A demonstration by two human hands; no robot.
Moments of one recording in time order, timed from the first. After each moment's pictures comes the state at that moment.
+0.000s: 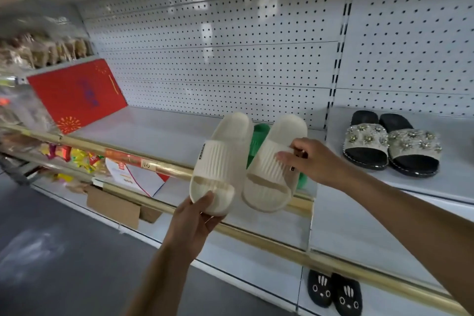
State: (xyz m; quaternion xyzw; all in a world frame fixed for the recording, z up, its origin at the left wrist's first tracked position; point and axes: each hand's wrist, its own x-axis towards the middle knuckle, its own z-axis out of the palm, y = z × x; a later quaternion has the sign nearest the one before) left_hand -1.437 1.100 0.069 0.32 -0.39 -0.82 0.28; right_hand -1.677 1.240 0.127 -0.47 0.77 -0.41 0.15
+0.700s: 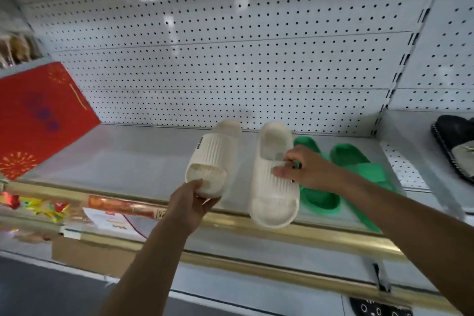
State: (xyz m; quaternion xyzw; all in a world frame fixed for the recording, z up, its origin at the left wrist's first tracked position) left_hand -1.494 0.776 0.046 0.37 -0.35 -0.84 0.20; right_hand -1.676 0.989 0.091 -0.42 0.82 -0.34 0.17
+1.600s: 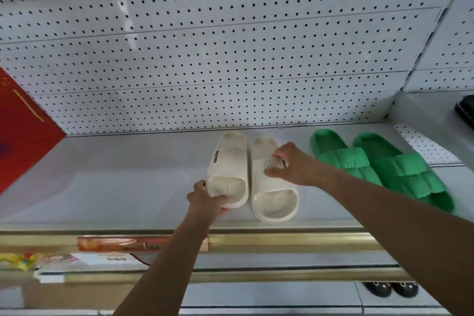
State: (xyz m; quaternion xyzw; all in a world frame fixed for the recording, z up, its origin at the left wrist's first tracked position) left_hand -1.542 0.653 -0.012 0.41 -0.70 -0.59 0.04; right_hand -1.690 0.849 0.043 -0.31 0.91 -0.22 0.18
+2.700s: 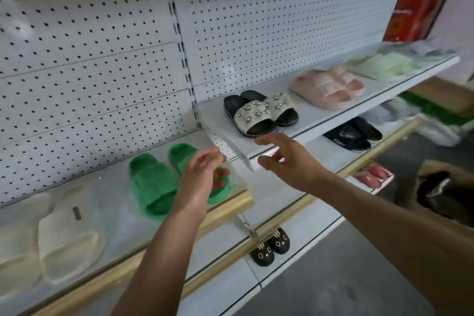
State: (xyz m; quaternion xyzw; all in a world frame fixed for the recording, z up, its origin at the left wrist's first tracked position) left_hand -1.609 1.039 0.105 0.08 -0.67 -0.74 -0.01; right_hand -1.610 1.239 0.111 -0.11 0.89 -0.44 -0.06
